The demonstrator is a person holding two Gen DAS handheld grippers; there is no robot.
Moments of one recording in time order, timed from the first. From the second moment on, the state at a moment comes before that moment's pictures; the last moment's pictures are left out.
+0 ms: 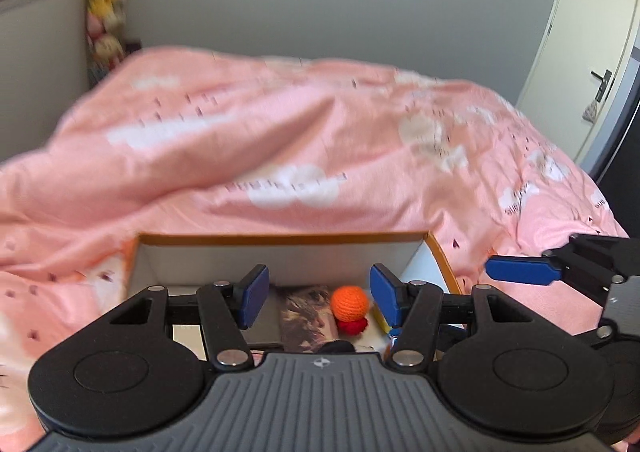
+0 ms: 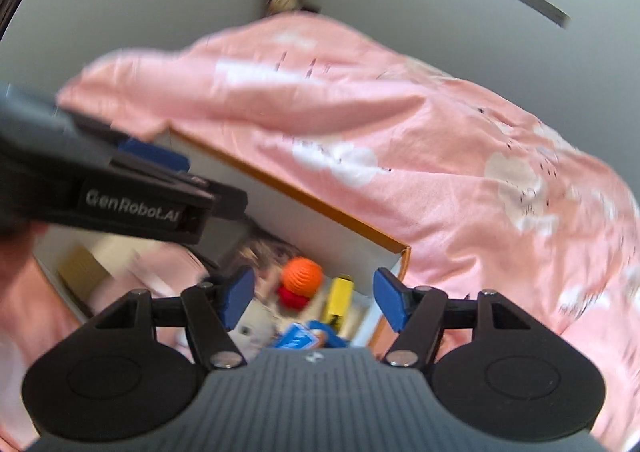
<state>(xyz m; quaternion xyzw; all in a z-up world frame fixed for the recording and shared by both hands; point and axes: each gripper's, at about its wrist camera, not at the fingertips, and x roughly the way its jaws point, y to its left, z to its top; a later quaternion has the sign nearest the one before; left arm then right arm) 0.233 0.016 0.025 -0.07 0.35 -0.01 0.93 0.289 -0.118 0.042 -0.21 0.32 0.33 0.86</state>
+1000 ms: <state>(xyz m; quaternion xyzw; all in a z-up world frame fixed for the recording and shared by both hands) 0.096 0.019 0.000 -0.02 0.25 0.11 0.96 0.144 -0.172 0.015 -0.01 0.24 0.21 0.95</state>
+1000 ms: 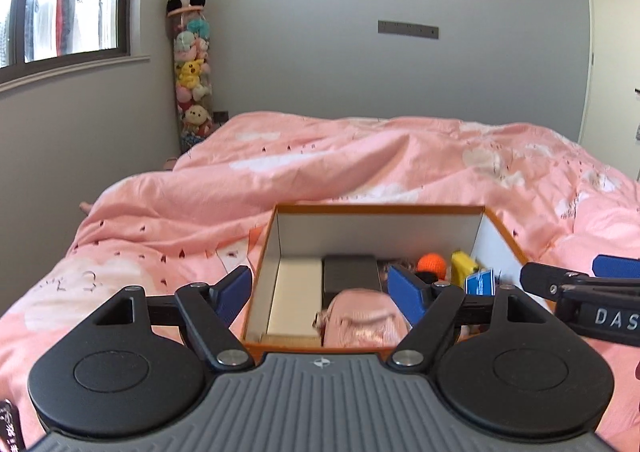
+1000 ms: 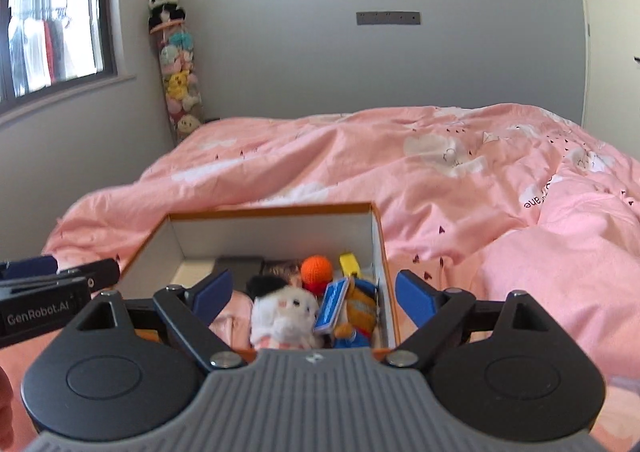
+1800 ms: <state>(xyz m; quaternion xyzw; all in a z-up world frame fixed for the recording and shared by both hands) 0.101 0.021 -0.023 -0.02 0.29 0.12 0.95 0.149 -0.164 -0.014 -0.03 0.26 0.22 0.94</state>
